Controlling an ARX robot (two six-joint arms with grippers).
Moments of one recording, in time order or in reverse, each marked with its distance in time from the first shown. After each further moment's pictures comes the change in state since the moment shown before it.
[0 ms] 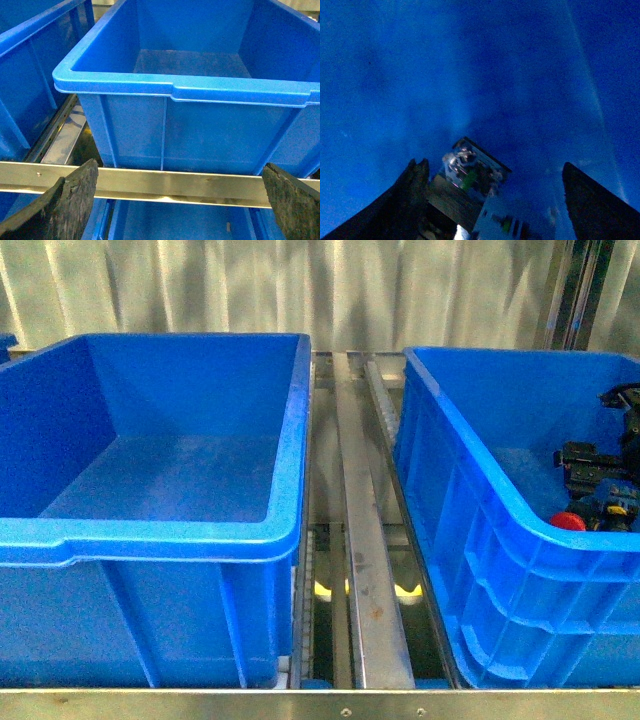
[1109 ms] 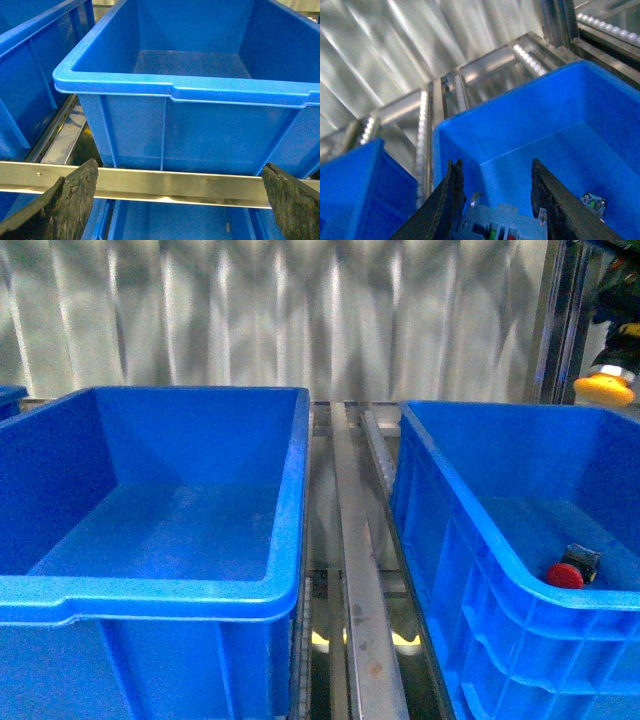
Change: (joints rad) left arm 0.000 0.000 0.000 0.000 0.000 0.000; right arm 0.272 -0.725 -0.599 0.554 0.187 0.288
